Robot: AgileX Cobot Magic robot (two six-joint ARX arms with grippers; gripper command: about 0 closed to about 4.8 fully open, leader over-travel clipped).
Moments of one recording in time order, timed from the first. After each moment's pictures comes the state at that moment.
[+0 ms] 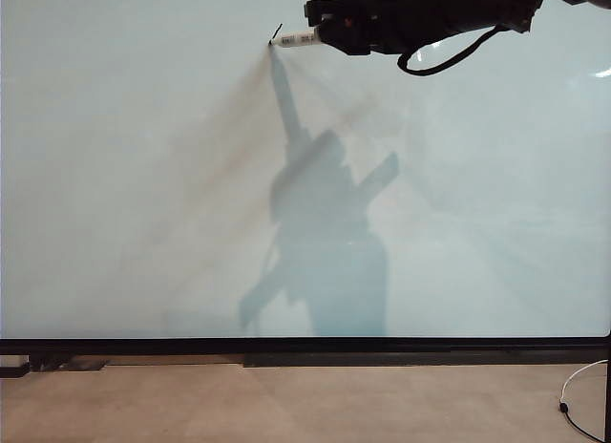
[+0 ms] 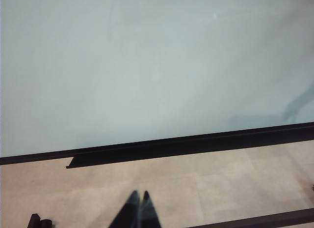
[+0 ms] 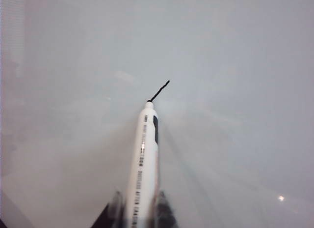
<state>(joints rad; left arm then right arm) 0.04 0.00 0.00 -0.14 0.07 0.12 0.58 1.53 0.83 0.88 -0.09 -0.20</state>
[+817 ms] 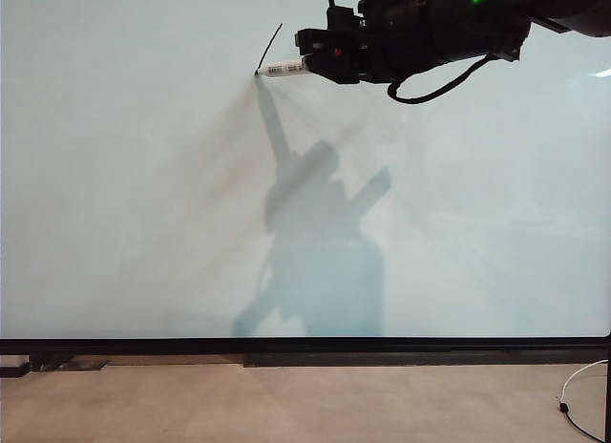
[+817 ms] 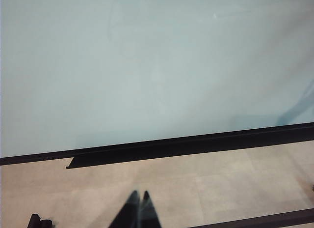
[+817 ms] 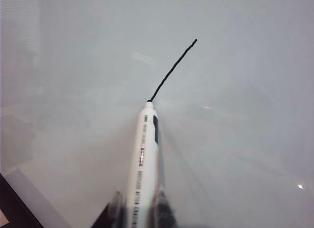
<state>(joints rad) 0.04 0.00 0.00 -0.14 0.07 0.12 0.58 1.59 0.83 0.89 -0.14 -0.18</state>
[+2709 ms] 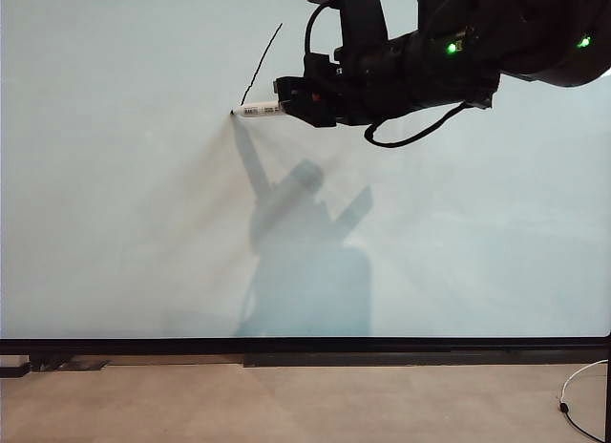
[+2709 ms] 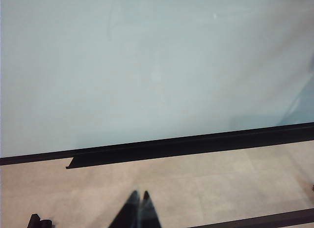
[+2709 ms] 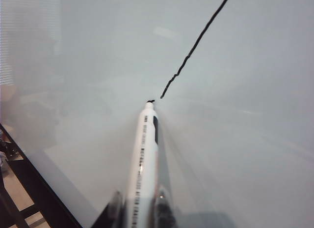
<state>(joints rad) 0.04 0.00 0.00 -0.14 0.07 0.12 0.61 1.72 0.86 0.94 -0.18 -0.15</state>
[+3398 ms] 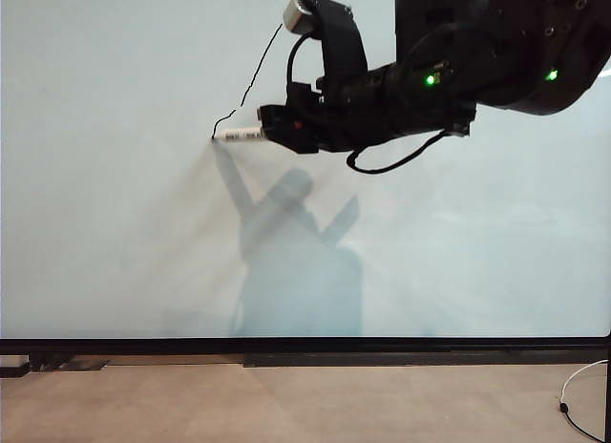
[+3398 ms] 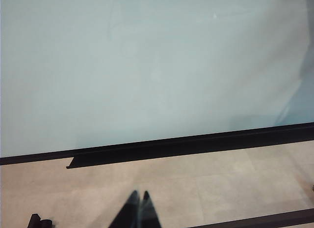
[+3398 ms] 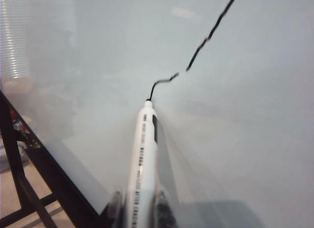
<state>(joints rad) 0.04 0.00 0.00 -0.14 0.07 0.12 0.61 1.82 0.90 0.94 -0.22 -0.13</state>
